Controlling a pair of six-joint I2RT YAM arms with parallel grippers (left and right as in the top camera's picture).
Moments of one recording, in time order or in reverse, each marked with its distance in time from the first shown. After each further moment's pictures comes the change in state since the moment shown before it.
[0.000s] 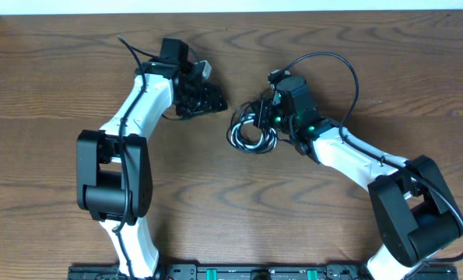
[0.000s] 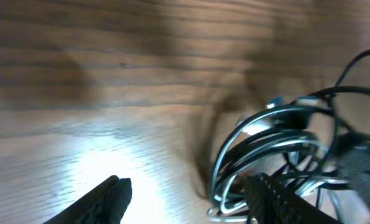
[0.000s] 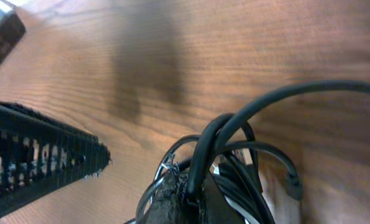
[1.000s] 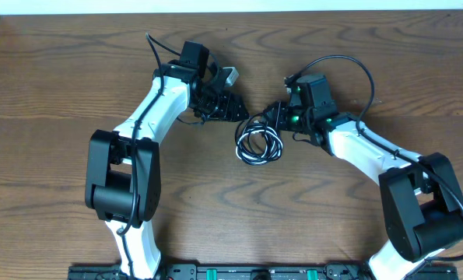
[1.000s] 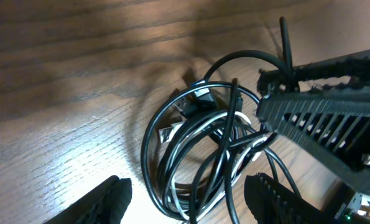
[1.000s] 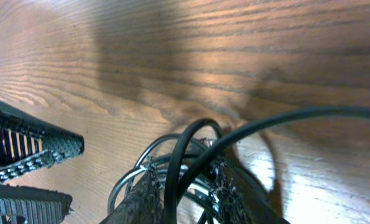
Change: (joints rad) left arm -0.088 0.000 0.000 -0.017 0.133 0.168; right arm -0.118 0.000 0.000 -0.152 -0.166 -0.014
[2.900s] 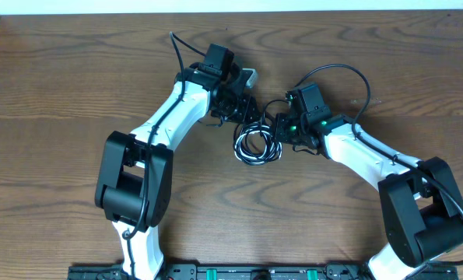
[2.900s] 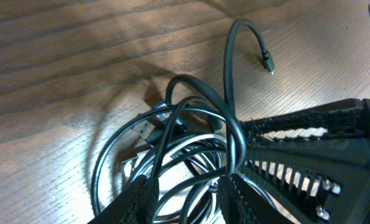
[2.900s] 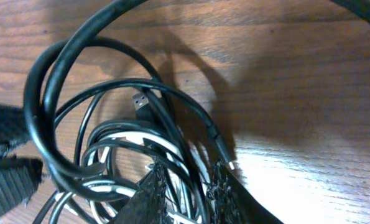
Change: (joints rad) left arm -0.118 0.000 0.000 0.086 -0.089 -0.057; right arm 0.044 -0.022 0.000 -0.207 0.127 0.053
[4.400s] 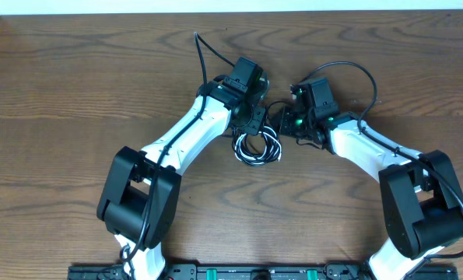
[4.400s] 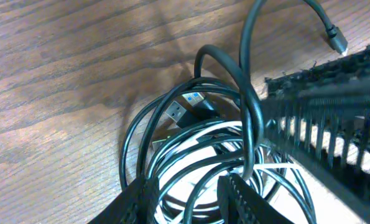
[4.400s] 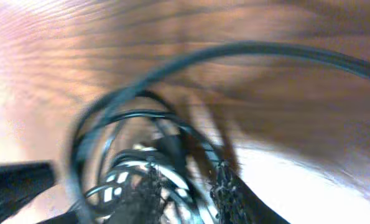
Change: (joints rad) left arm -0.151 -0.084 -0.055 0.003 -0.391 -0.027; right arm -0.064 0.035 0.000 0.108 -0.118 -0.023
